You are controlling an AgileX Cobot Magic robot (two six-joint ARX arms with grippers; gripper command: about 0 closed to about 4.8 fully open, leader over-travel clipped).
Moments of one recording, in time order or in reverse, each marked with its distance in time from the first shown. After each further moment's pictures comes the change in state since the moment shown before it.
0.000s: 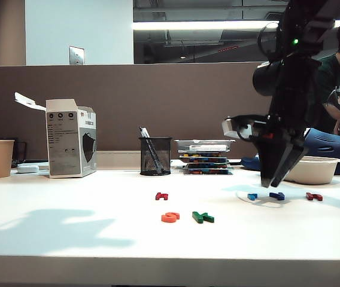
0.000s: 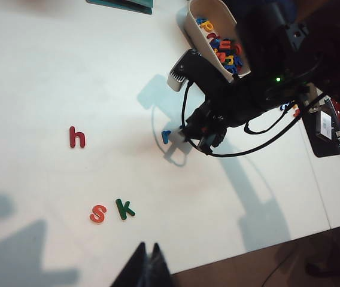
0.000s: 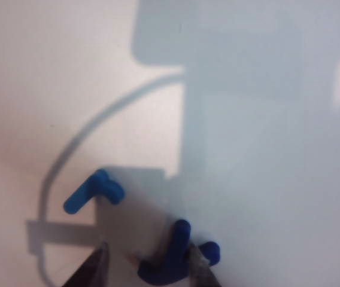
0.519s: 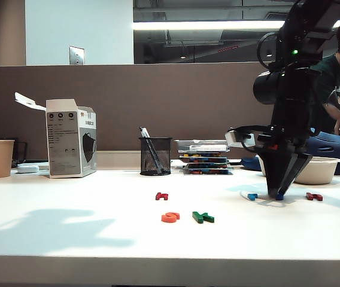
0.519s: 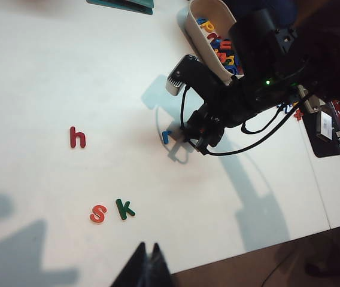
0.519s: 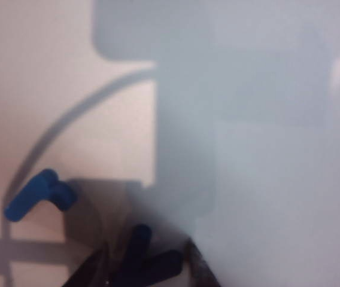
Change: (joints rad) left arm 0.000 0.000 0.000 0.000 0.000 0.000; right arm -0.009 0.034 0.001 0.018 0.057 -0.021
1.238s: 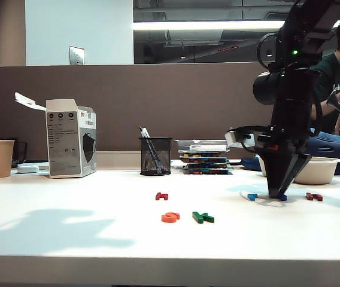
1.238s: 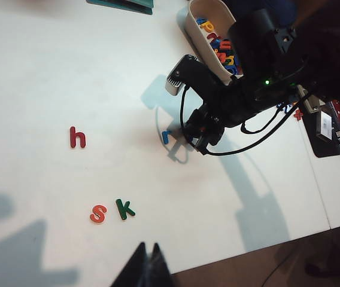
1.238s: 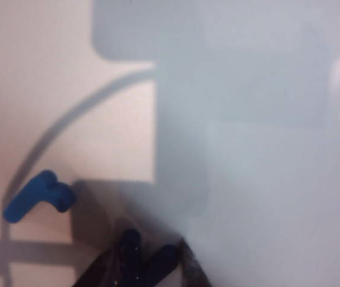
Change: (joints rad) left arm 0.000 0.000 0.000 0.000 0.000 0.000; right arm 0.000 0.003 0.001 0.003 0.002 0.000
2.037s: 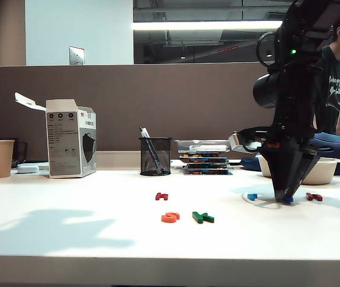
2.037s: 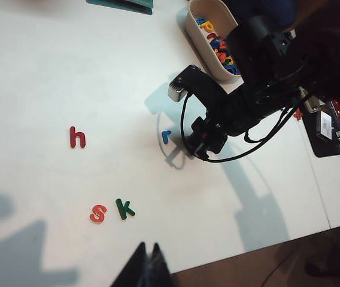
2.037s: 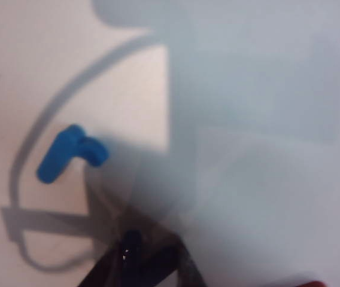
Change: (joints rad) left arm 0.000 0.000 0.000 0.000 0.000 0.000; right arm 0.008 0.000 0.003 -0.110 -0.013 0.127
